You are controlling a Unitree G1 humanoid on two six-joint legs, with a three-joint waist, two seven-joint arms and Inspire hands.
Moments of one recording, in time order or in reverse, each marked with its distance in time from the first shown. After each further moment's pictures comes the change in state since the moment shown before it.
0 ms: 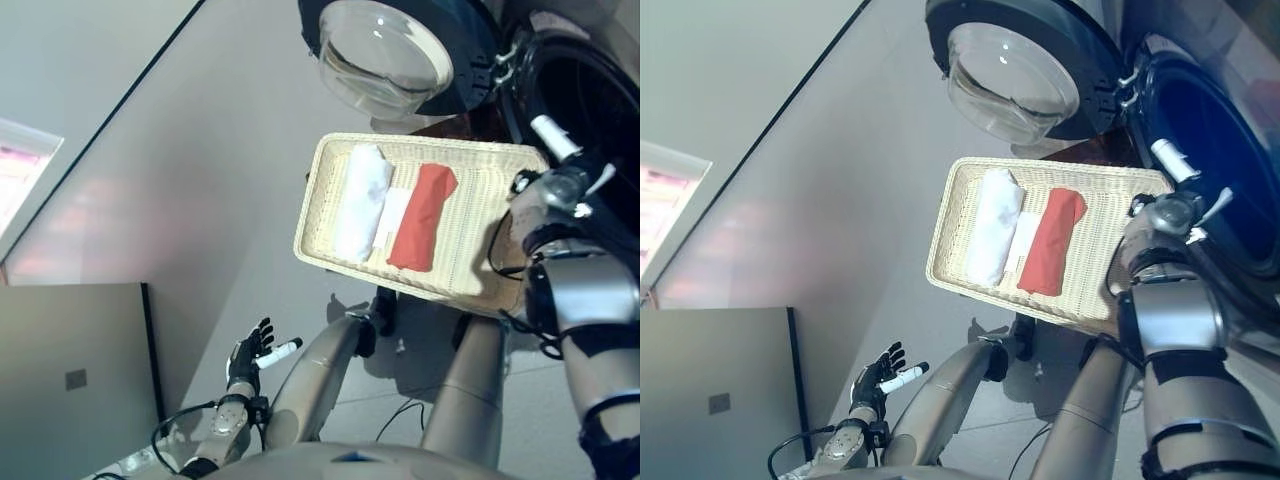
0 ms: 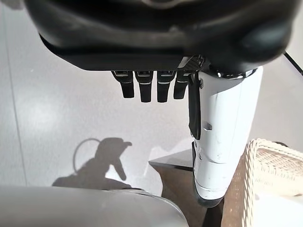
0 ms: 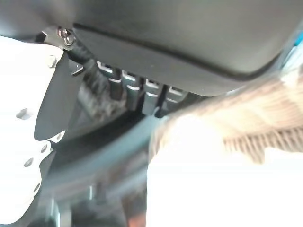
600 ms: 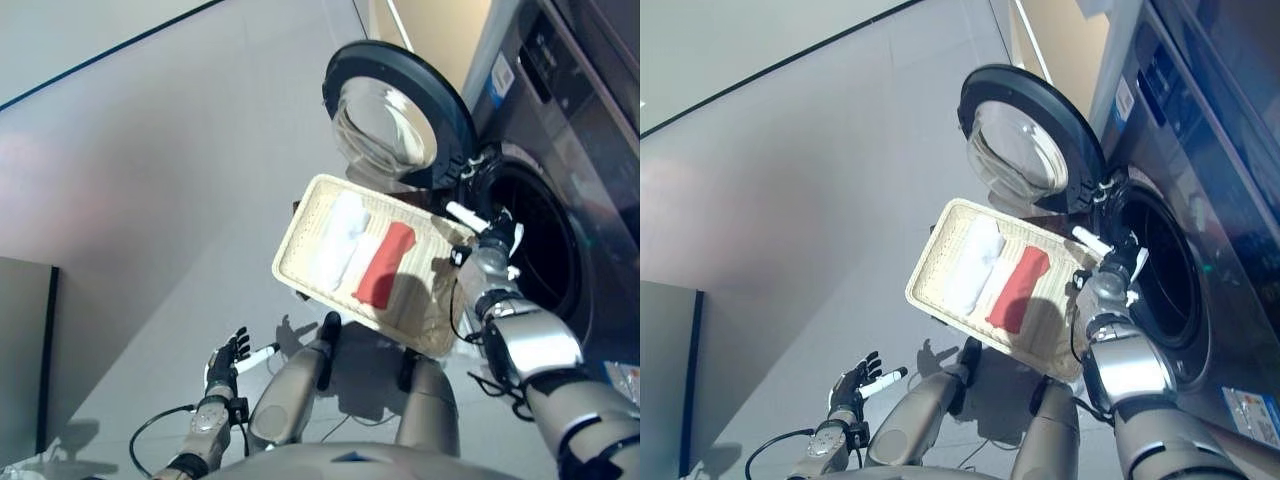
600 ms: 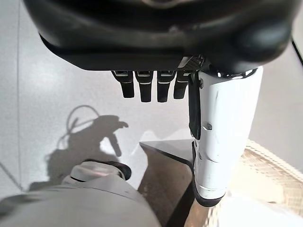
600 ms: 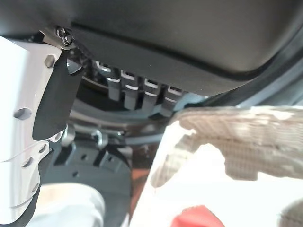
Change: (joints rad) left arm -0.043 0.030 0.152 0.176 0.092 0.049 -0.027; right arm 0.345 0.184 -0.064 -0.095 -0.034 0.009 0.133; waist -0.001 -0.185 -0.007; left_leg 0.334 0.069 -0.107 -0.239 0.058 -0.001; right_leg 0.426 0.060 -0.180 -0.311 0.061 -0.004
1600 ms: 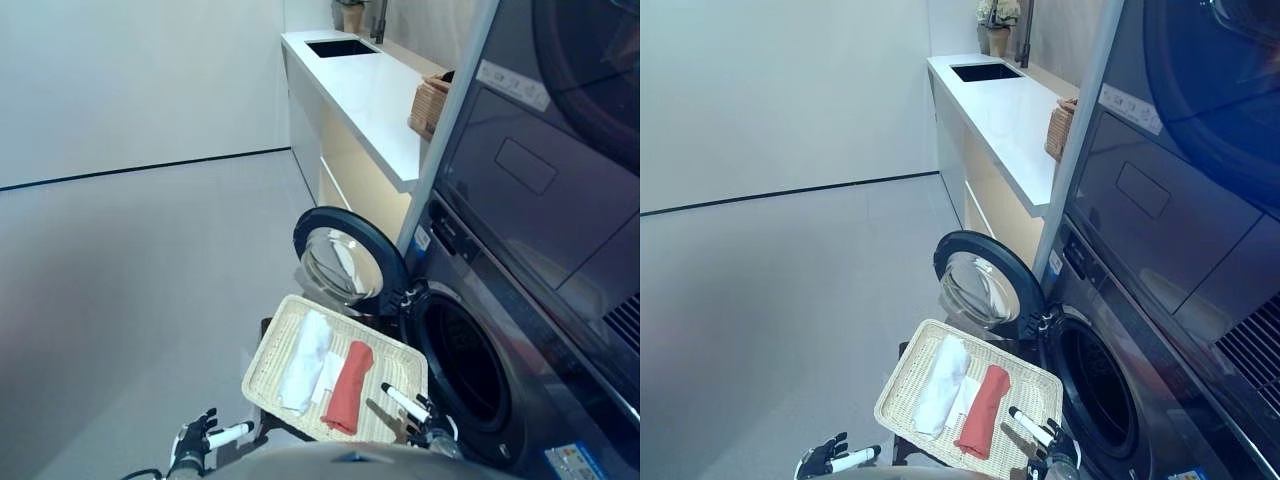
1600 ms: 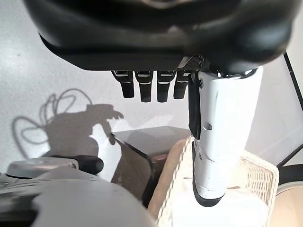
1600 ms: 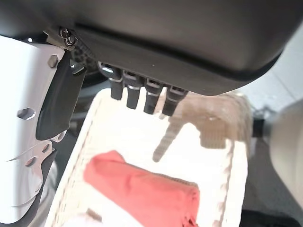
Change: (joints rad) left arm 0.119 0.019 0.115 0.205 0.204 0.040 -0.001; right arm 0.724 0.278 -0.074 -0.059 -0.072 0.019 0.191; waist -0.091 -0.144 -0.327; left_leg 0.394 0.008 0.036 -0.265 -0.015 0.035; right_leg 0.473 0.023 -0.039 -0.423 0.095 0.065
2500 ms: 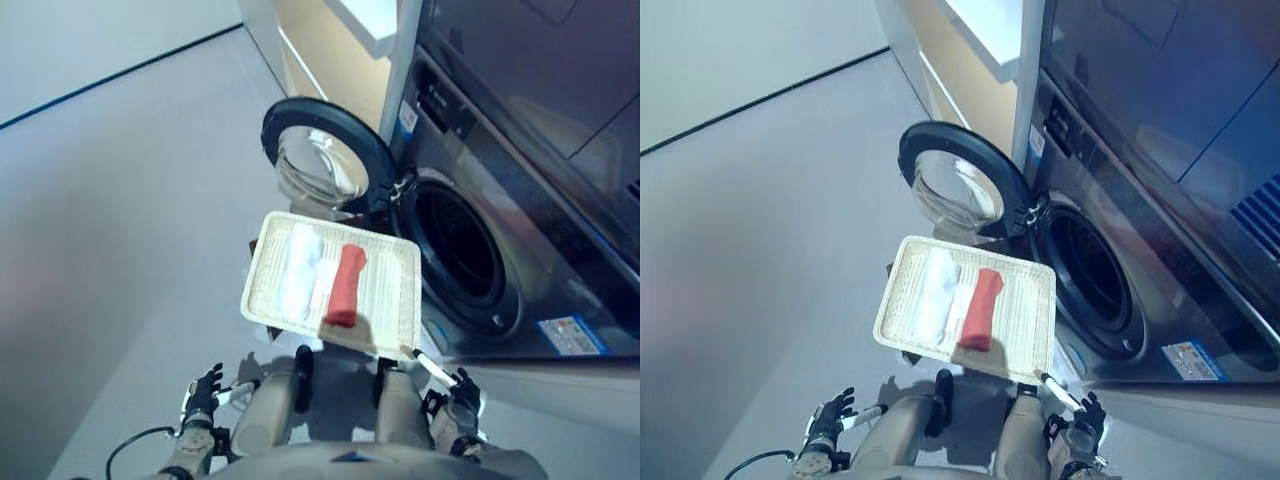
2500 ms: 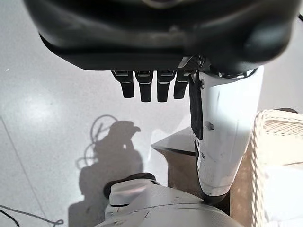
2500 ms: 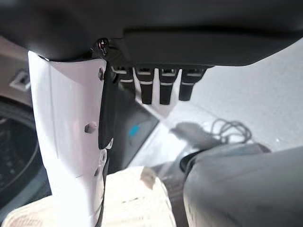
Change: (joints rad) left arm -0.154 0.008 -0.147 -0.032 -0.077 -0.062 0.106; right arm -0.187 -0.059 -0.017 0.006 0.055 -0.109 -0.240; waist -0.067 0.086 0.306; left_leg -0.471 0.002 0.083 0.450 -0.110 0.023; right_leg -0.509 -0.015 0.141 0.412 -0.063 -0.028
